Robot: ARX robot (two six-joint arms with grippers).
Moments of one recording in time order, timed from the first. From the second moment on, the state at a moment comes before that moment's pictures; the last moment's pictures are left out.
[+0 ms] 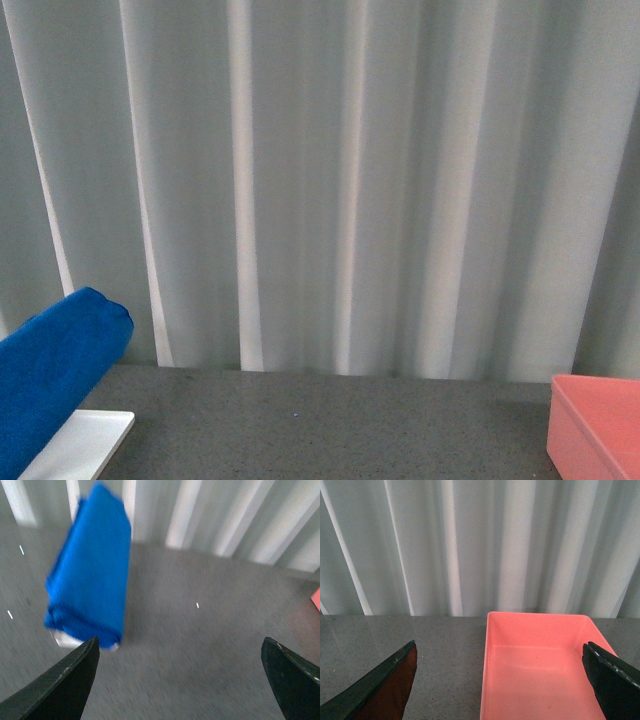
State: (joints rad) left arm 0.05 0.23 0.13 -0.18 0.14 -0.16; right arm 0.00 0.00 0.02 0.00 0.00 -0.01
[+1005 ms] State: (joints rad) left arm 0.10 1.92 1.23 0.19 0.01 0.27; right arm 0.00 0.00 0.02 0.00 0.00 -0.01
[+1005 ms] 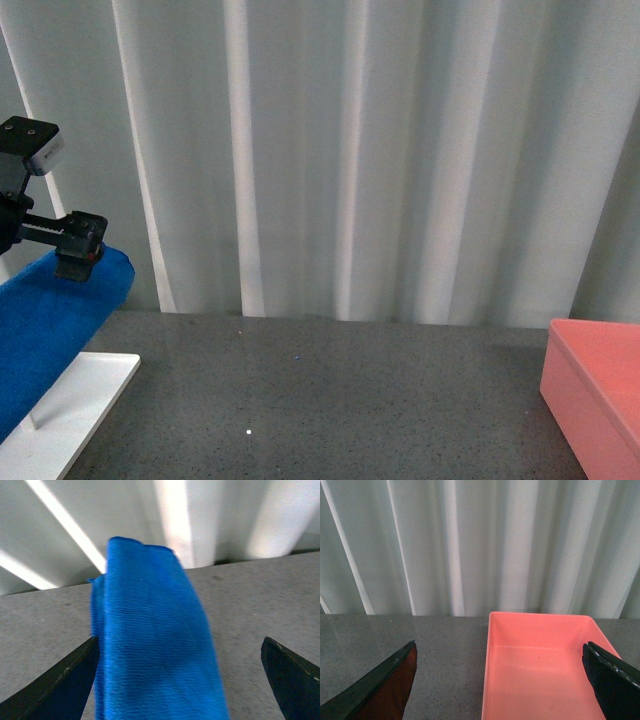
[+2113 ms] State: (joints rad) left arm 0.13 2.05 1.23 0.23 -0.06 0.22; right arm 0.00 0.00 0.02 0.00 0.00 0.00
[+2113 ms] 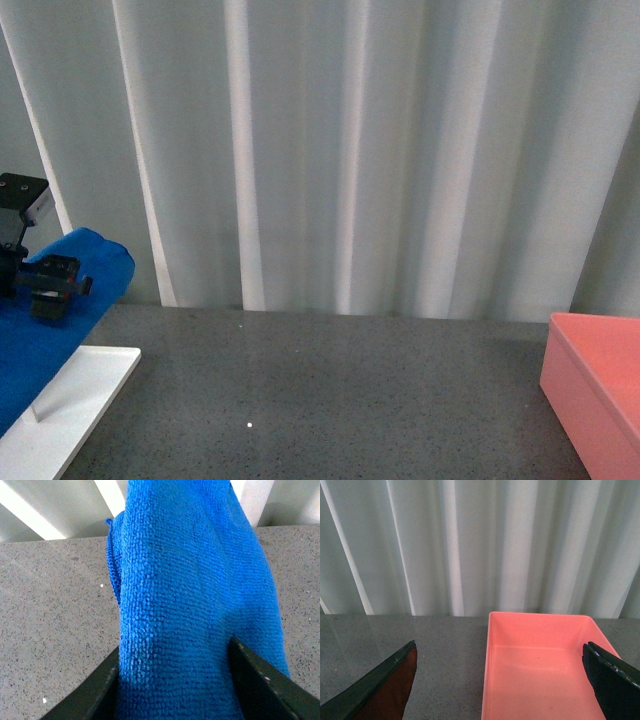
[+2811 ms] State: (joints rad) left arm 0.15 1.74 1.18 0.16 0.28 0.05; right arm 0.00 0.00 0.02 0.00 0.00 0.00
